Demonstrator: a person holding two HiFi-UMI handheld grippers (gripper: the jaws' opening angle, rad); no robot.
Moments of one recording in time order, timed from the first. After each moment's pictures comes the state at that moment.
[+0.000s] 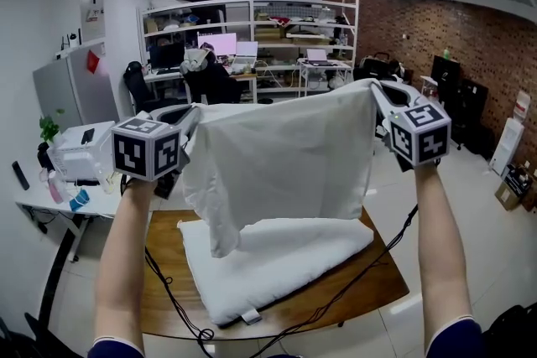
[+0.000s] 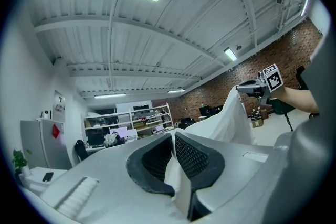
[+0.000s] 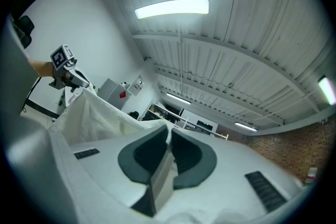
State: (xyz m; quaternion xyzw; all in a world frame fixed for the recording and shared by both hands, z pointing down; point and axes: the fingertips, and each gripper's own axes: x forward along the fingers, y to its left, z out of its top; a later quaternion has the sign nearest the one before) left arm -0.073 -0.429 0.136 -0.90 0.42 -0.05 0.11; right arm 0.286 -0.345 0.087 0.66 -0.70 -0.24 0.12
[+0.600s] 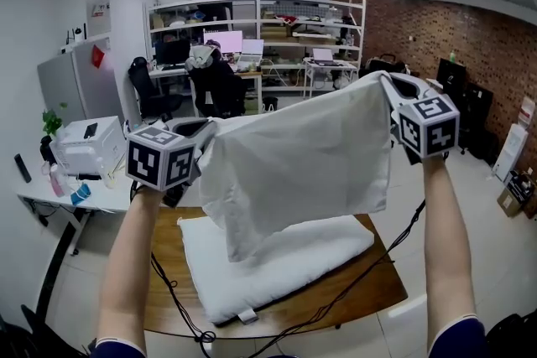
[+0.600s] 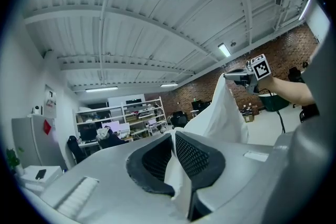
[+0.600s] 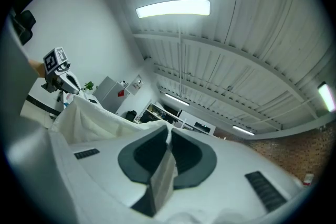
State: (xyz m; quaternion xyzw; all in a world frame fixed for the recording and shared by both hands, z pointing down) left arm -0.040 -0.423 0.174 -0.91 0.39 -0.09 0.10; right arm 0.307 -0.349 0.068 0.67 -0.69 -0.25 0.12
